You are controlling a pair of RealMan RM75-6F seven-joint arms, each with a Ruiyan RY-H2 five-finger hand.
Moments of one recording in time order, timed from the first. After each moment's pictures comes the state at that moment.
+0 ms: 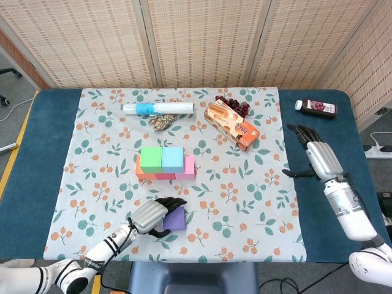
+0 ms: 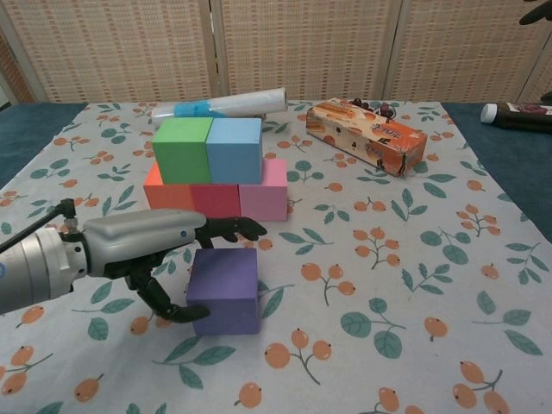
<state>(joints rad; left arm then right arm) -0.70 -1.53 -0.02 -1.61 1.43 0.86 0.07 0.53 -1.05 0.17 -1.64 -1.27 1.09 0.31</state>
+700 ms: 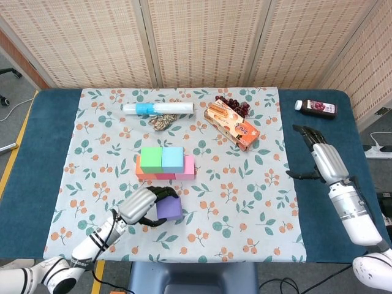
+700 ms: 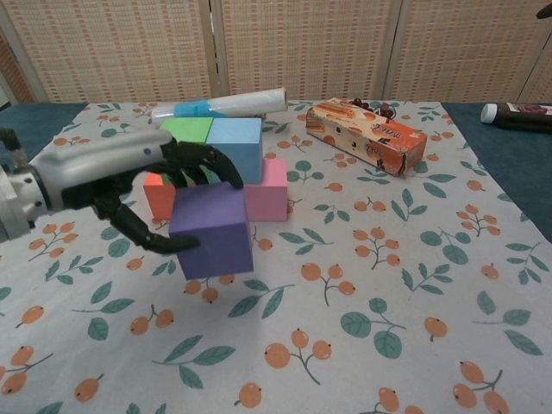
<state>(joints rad) -0.68 -1.40 -0.07 -1.68 1.55 1.03 -0.13 0.48 -1.03 0.19 -1.67 -1.28 1.11 0.32</state>
